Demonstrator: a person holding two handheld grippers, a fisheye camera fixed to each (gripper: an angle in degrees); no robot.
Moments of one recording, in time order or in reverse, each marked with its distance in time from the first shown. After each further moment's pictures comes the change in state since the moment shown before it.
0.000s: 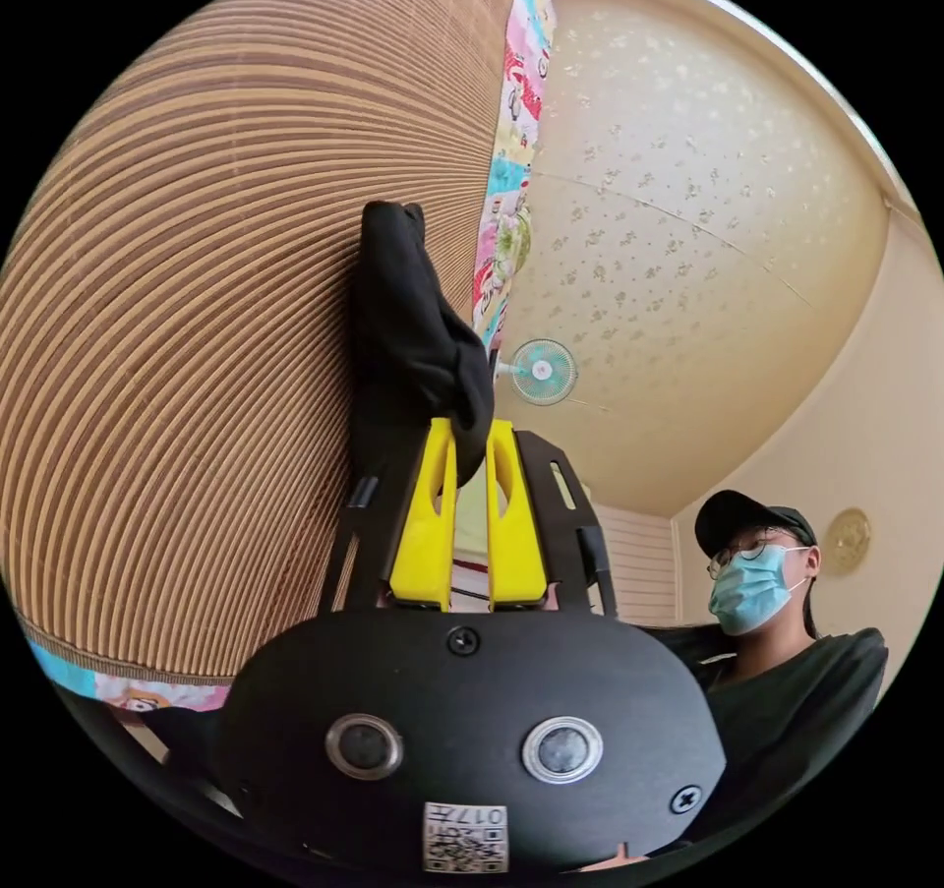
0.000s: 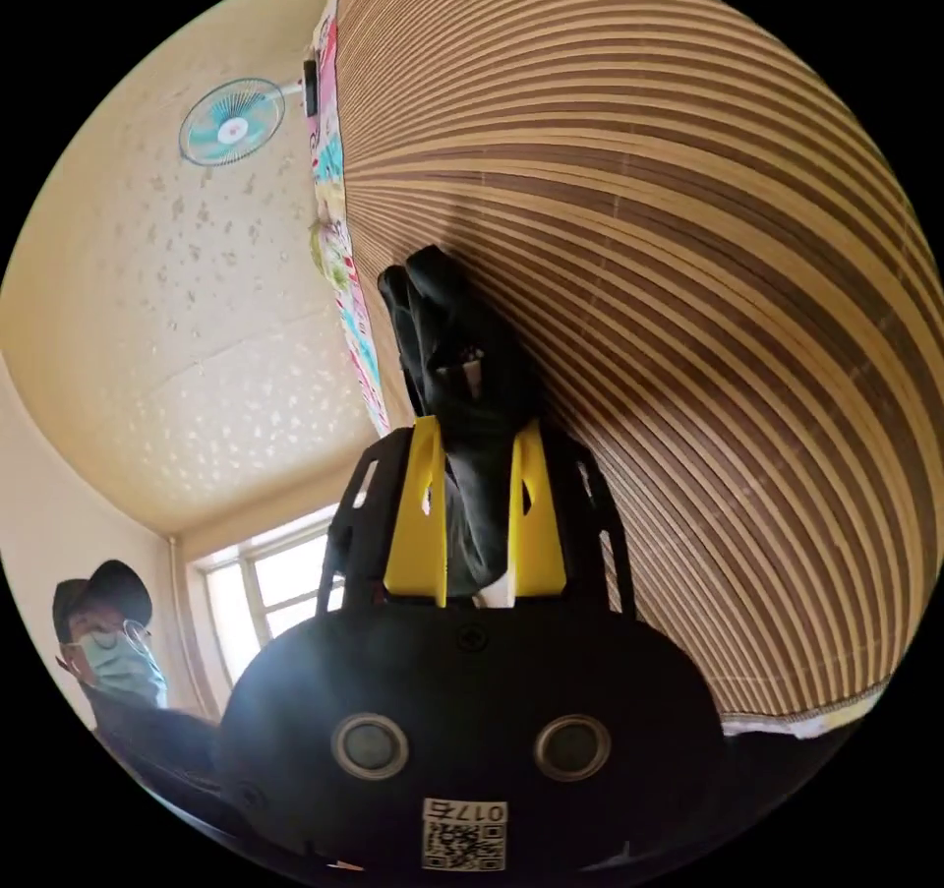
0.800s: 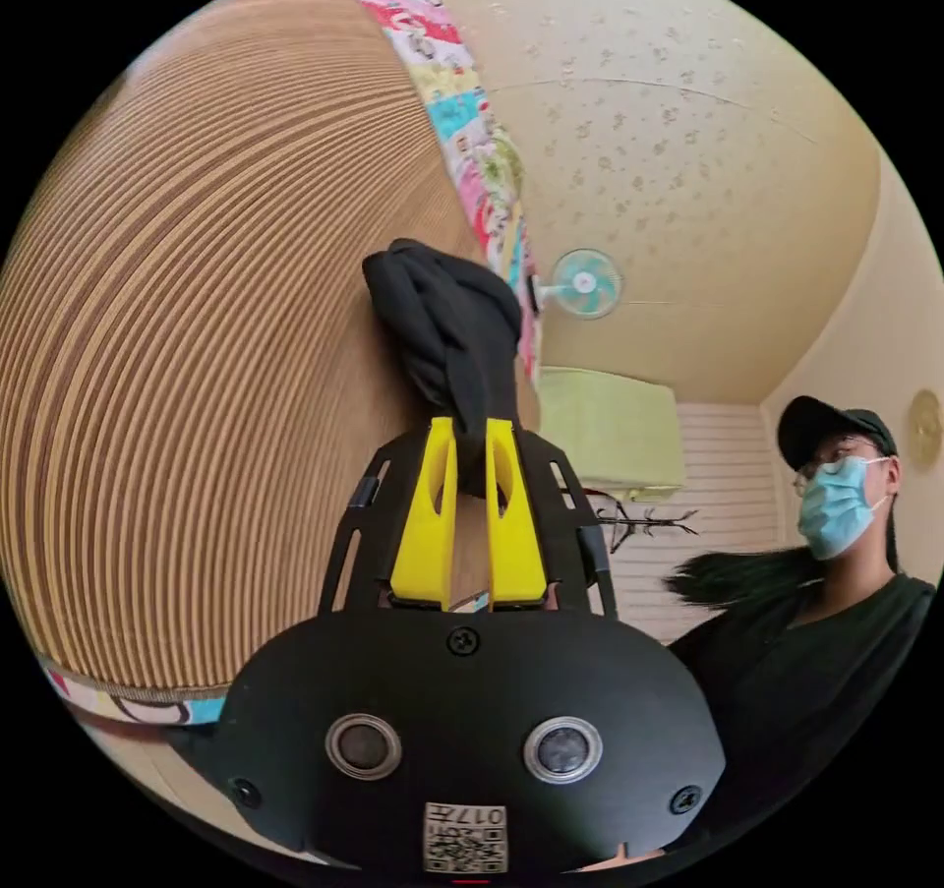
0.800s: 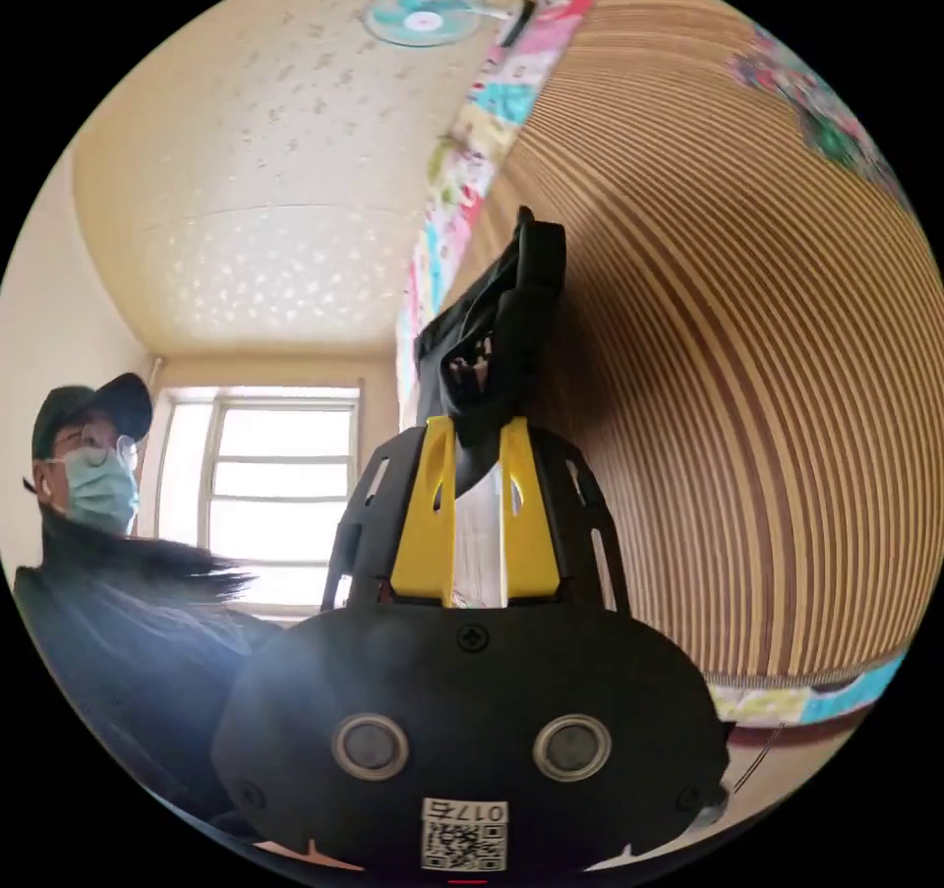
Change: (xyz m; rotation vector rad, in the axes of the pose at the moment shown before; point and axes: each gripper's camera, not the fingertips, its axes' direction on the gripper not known) left arm -0.035 0.024 0.008 -0.234 -0.270 0.270; right arm -0.067 0.024 -0.101 -0.236 0.116 -0.361
